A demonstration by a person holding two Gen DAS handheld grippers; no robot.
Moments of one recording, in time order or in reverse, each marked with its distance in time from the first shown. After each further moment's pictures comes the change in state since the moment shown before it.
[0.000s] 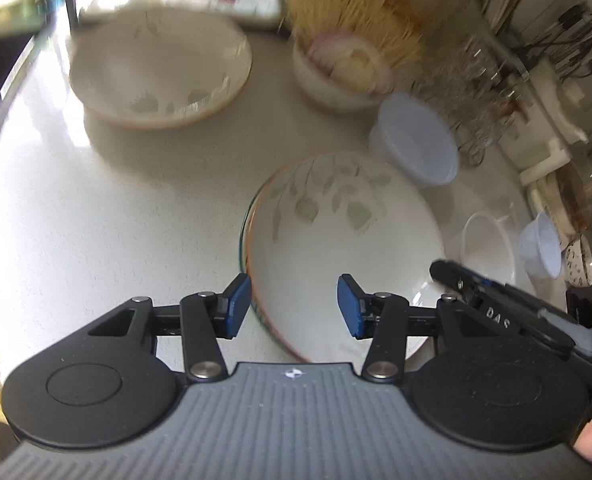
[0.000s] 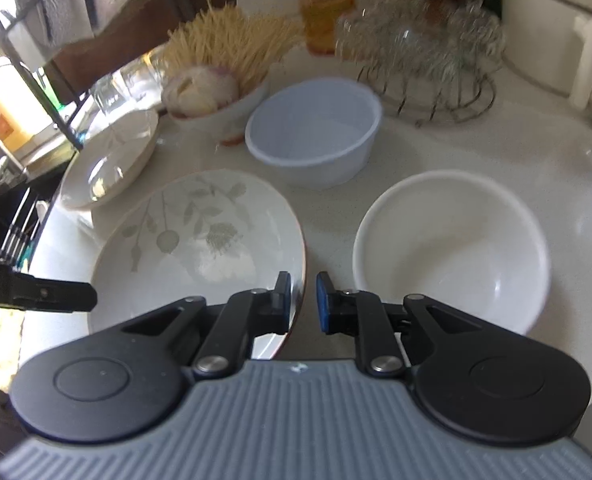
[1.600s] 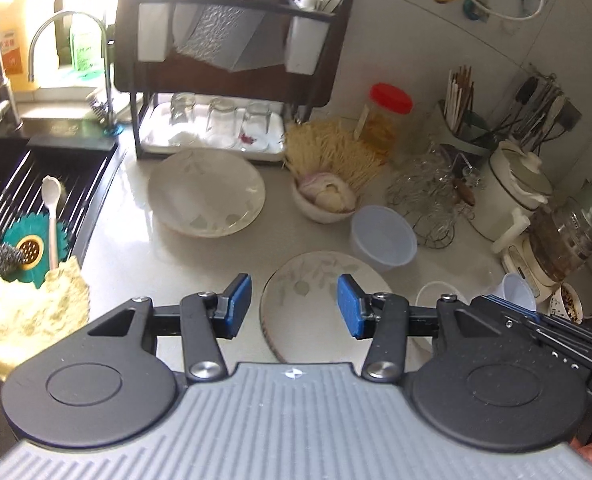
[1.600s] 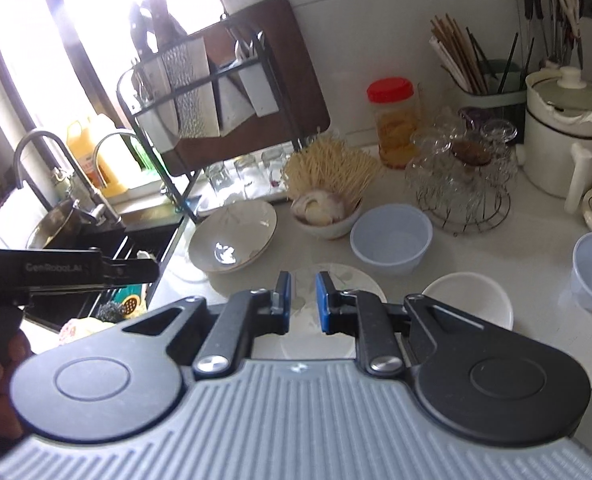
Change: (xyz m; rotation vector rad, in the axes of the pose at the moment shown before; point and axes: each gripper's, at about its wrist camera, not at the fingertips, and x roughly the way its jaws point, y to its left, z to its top) left arm -0.154 -0.036 -0.025 0.024 -0.282 0.107; right arm -0.149 0.053 0.020 -0.084 -0.149 0.147
